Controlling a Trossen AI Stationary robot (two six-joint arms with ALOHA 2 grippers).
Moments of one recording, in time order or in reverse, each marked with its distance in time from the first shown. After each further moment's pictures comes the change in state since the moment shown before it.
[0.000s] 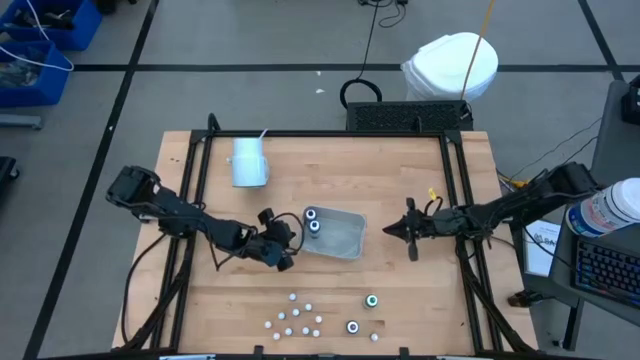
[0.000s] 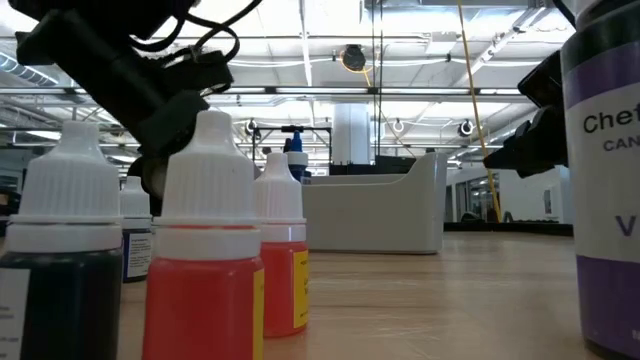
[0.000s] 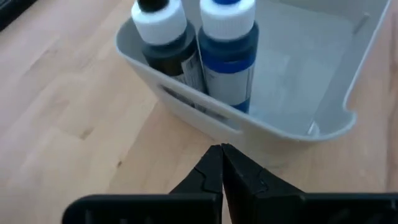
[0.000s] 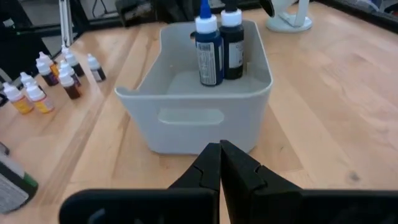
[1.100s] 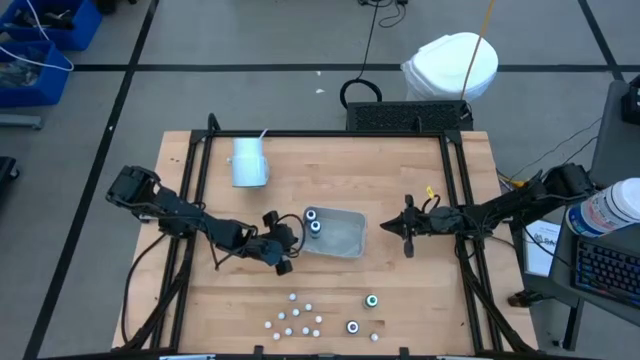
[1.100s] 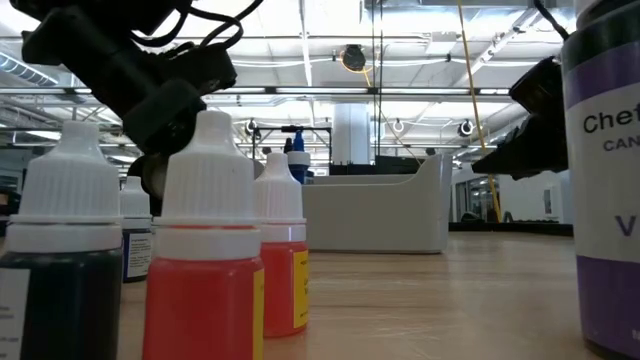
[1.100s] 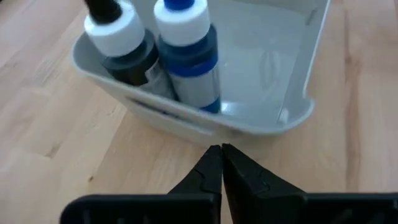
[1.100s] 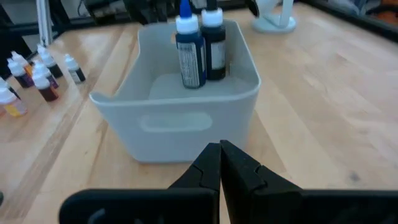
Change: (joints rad) left arm 0.002 -0.006 0.001 0.032 0.097 0.085; right arm -0.055 0.095 0.001 0.109 -0.004 -0.038
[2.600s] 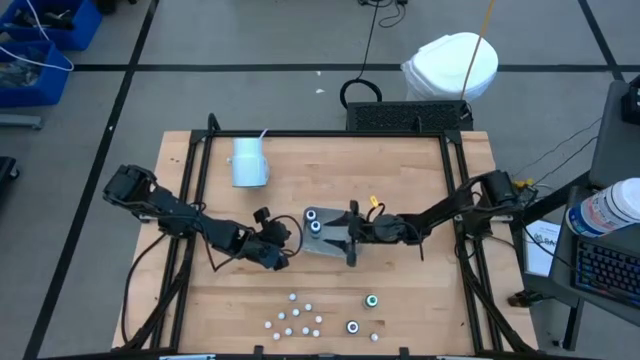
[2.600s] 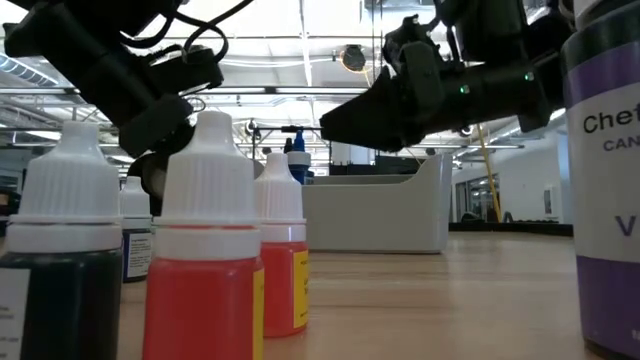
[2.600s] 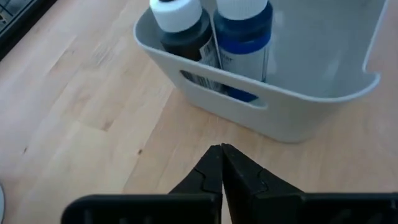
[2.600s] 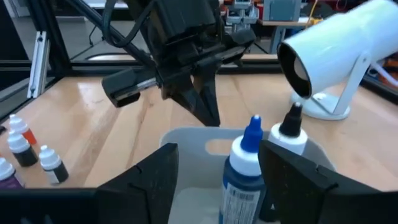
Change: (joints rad) left arm -0.023 -0.028 0.000 -0.131 -0.135 -0.071; right arm 0.000 0.780 0.591 0.333 0.001 -0.118
